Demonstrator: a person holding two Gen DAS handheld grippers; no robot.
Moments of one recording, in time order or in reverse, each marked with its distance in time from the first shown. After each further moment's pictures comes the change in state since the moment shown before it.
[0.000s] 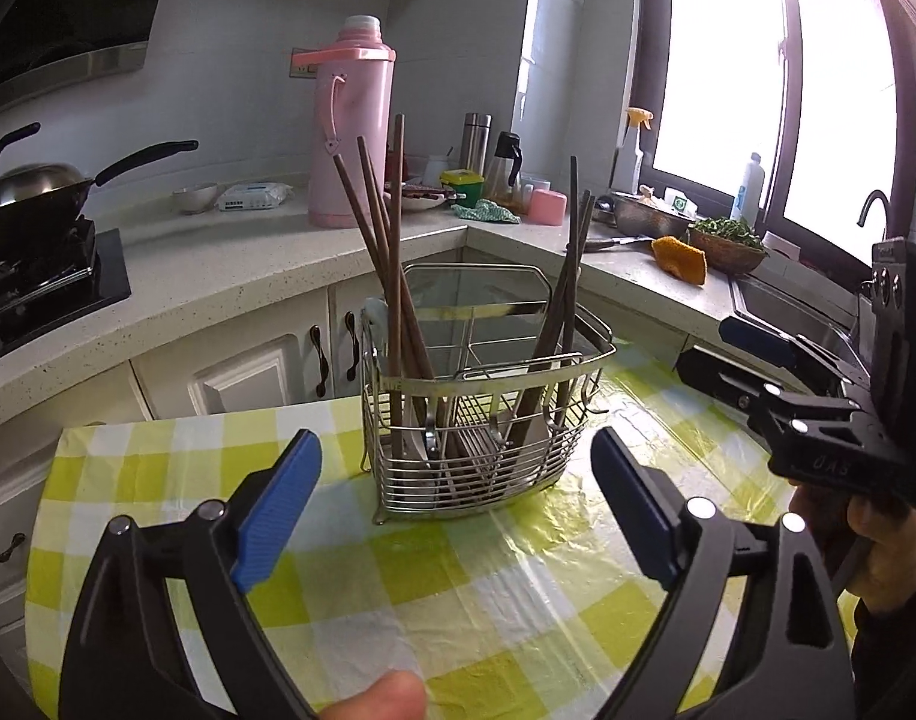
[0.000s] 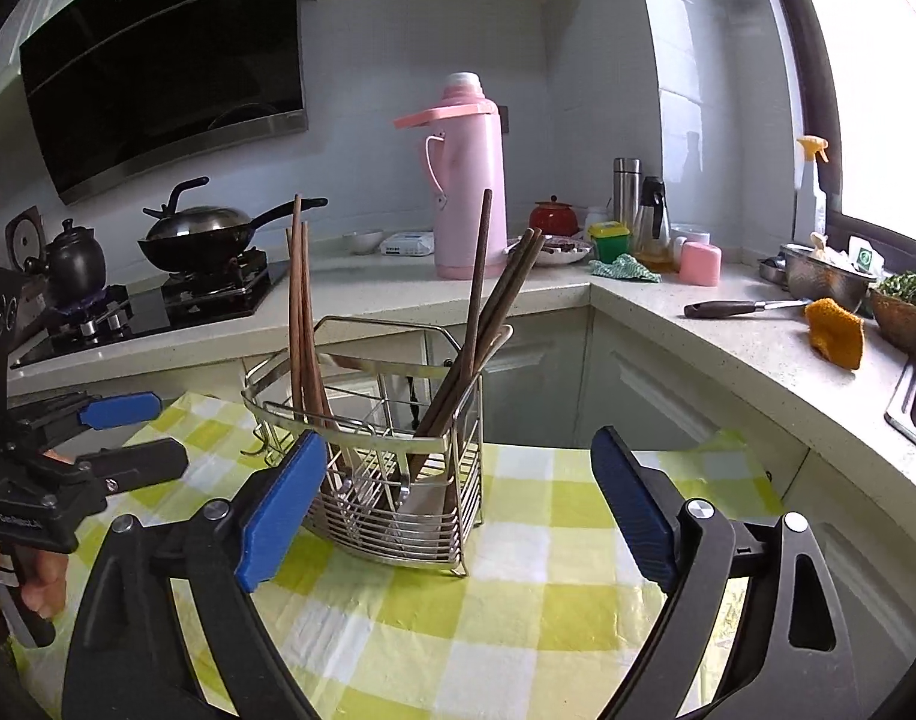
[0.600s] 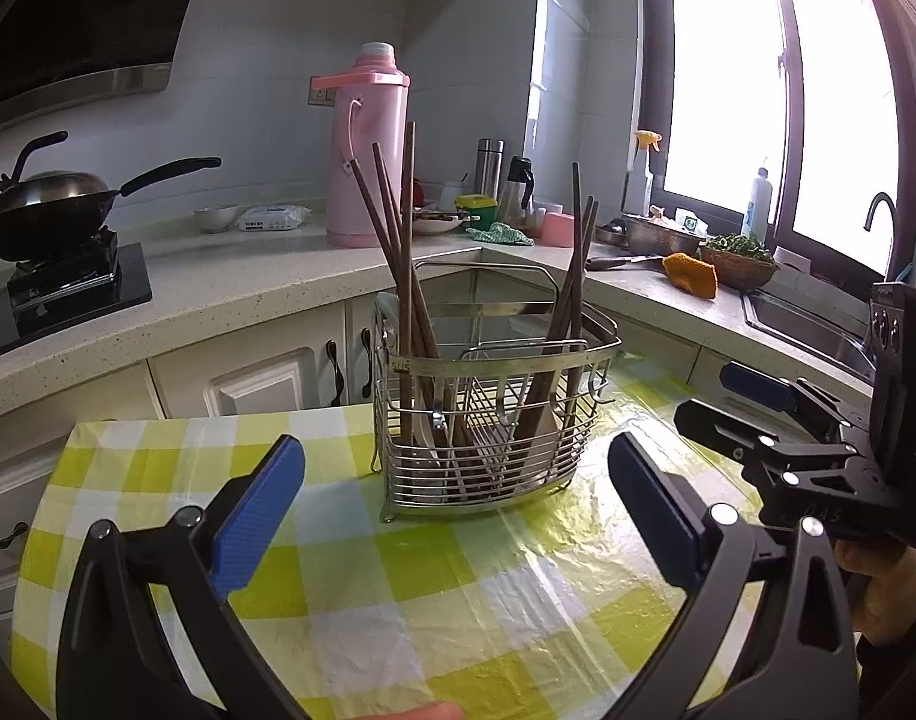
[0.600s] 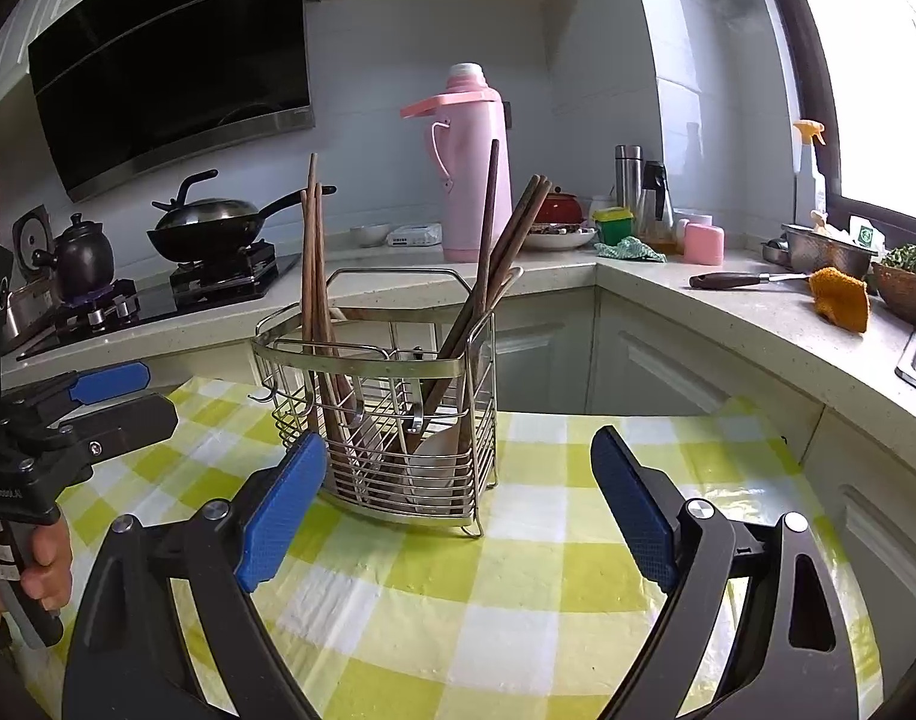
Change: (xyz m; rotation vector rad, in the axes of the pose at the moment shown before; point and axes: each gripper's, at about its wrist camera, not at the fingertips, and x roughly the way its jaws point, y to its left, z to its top) left arm -0.006 -0.006 -0.023 0.002 -0.075 0.039; right arm 0.000 0.002 -0.036 0.027 -0.008 0.028
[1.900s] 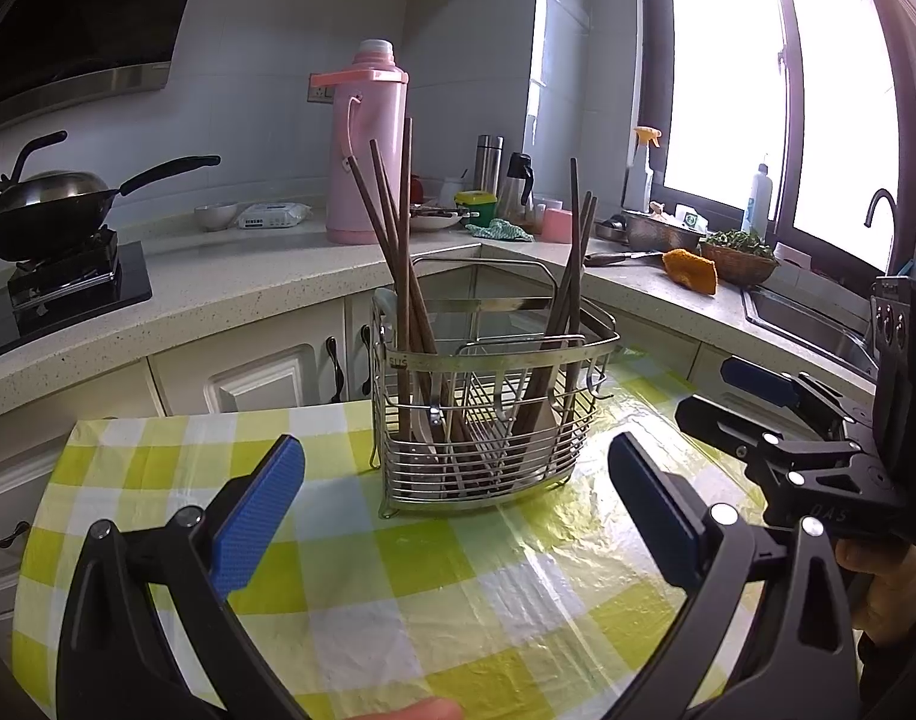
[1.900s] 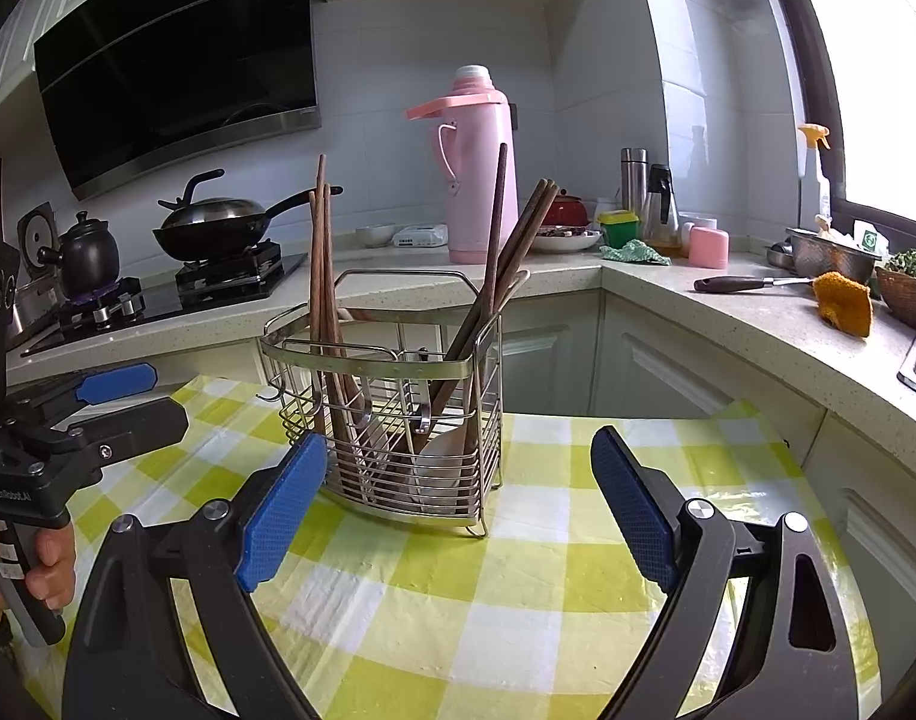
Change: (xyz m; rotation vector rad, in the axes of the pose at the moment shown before) left arm -0.001 0.001 -0.002 0.004 0.007 0.000; right arm -0.003 0.002 0.000 -0.010 -0.007 0.007
